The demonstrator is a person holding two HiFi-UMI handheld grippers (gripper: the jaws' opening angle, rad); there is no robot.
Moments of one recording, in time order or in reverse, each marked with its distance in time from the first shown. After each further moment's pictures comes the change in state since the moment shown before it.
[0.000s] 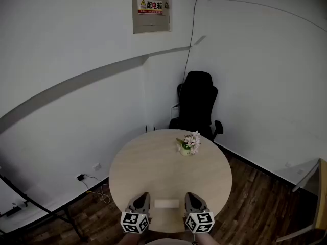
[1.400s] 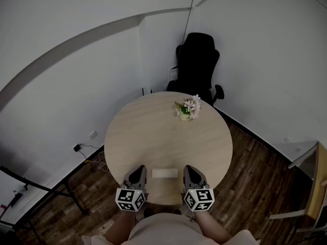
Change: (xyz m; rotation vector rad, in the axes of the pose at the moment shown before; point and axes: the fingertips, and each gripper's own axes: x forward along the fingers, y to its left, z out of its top) left arm 0.009 0.014 -0.017 -0.021 0.054 0.001; right arm 0.014 -0.005 -0.018 0.025 0.040 -0.016
